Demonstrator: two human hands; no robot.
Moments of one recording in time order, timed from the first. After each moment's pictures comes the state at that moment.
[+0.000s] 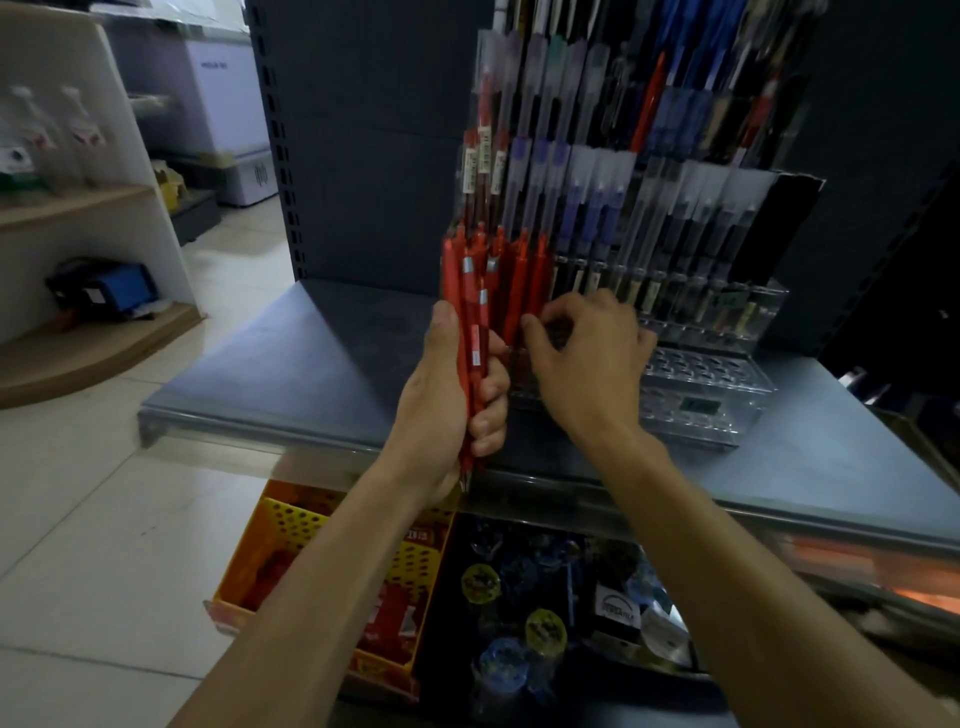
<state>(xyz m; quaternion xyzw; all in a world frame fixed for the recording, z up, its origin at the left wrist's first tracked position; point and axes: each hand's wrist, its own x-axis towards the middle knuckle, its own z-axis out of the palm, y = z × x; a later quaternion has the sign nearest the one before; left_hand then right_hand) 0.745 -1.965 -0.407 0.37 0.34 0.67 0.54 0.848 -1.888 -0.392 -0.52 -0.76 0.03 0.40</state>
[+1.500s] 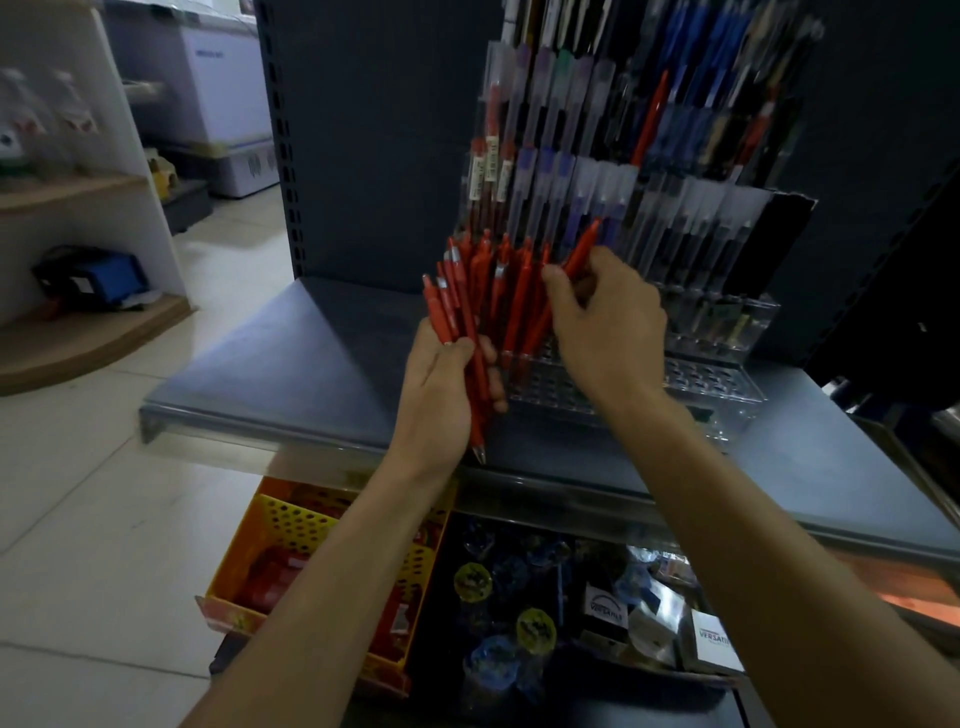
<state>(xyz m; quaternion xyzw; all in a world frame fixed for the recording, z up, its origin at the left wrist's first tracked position) 0.744 -1.956 -0.408 0.41 0.41 0.74 0.35 0.850 -1.883 -0.357 -0.48 -0.75 0.10 0.44</state>
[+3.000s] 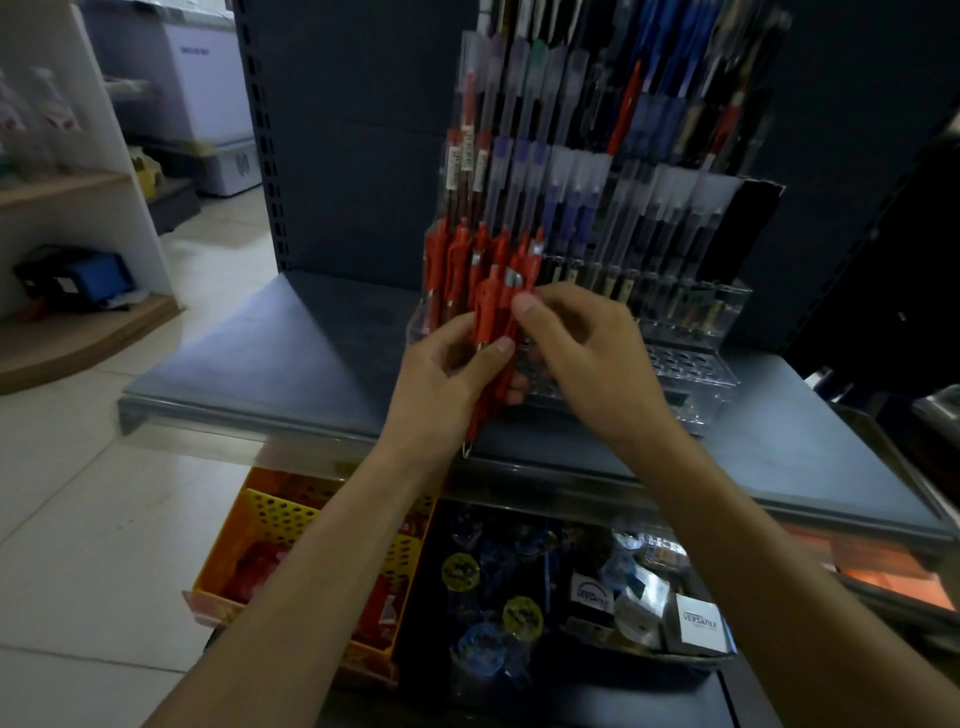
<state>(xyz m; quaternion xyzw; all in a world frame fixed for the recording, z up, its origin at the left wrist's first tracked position) 0.758 -1.966 -0.404 0.47 0.40 0.69 0.39 0.881 -1.915 -0.367 -0.32 -0.78 0.32 0.44</state>
